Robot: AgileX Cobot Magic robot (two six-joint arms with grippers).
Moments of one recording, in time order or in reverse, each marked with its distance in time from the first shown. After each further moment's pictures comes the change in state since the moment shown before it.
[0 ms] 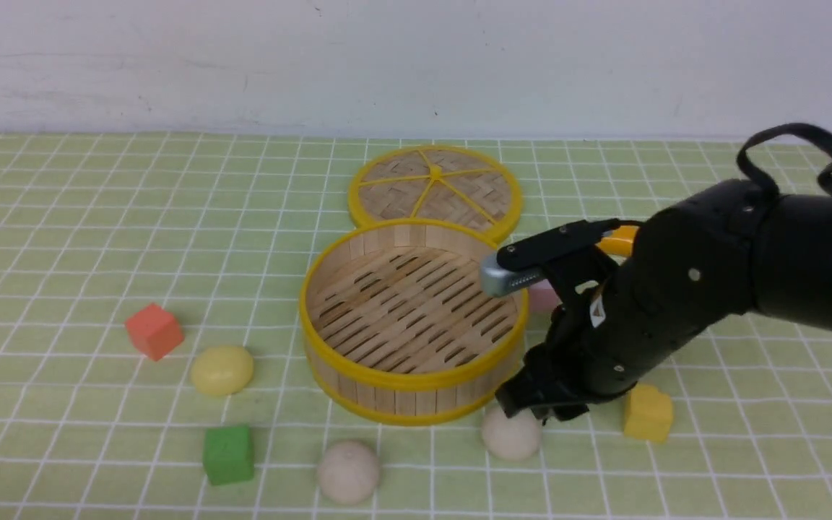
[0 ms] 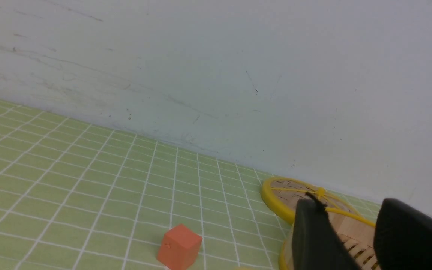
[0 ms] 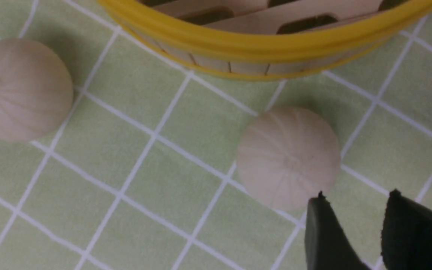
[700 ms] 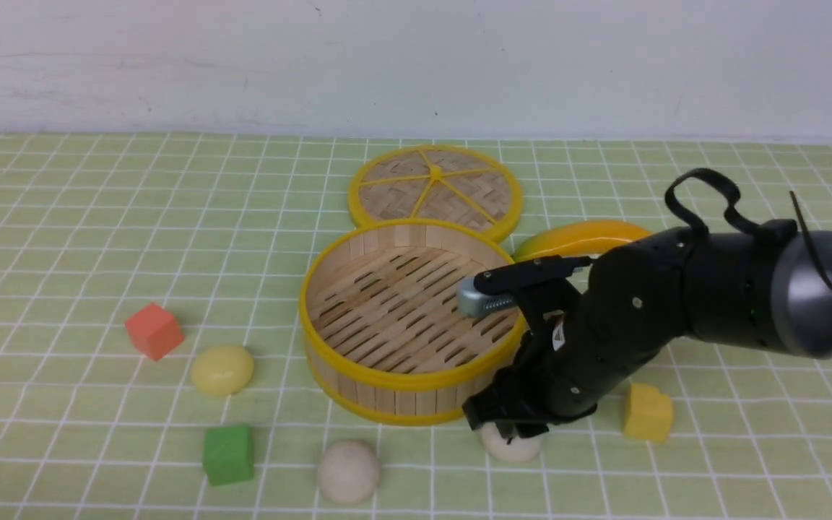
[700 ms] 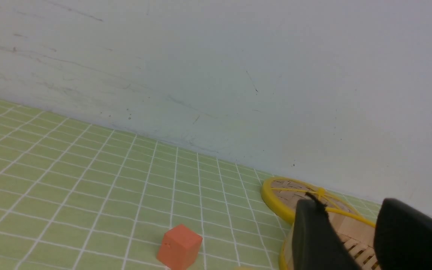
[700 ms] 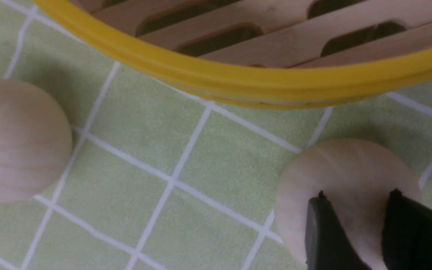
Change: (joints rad) right arm 0.000 0.117 -0.002 0.102 -0.102 0.000; left arm 0.000 0.000 0.000 -0.001 0.001 0.000
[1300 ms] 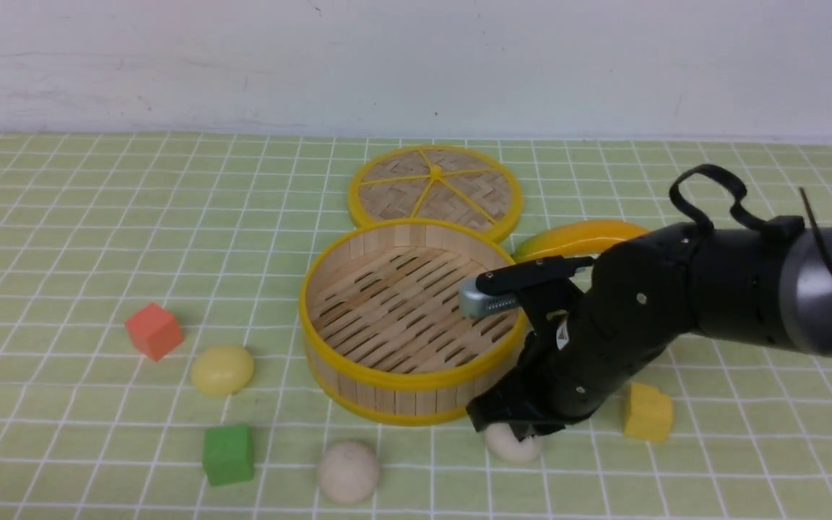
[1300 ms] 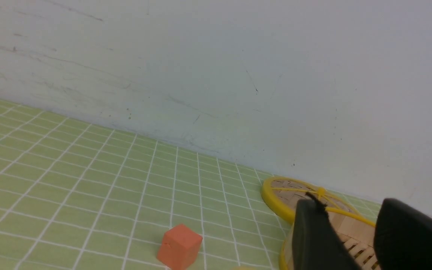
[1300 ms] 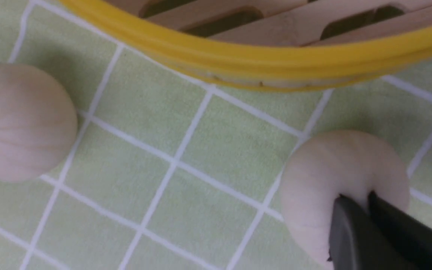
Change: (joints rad) right arm 0.000 -0.041 -0.001 -0.001 0.054 0.000; left arm 0.000 0.000 0.000 0.000 0.000 0.000
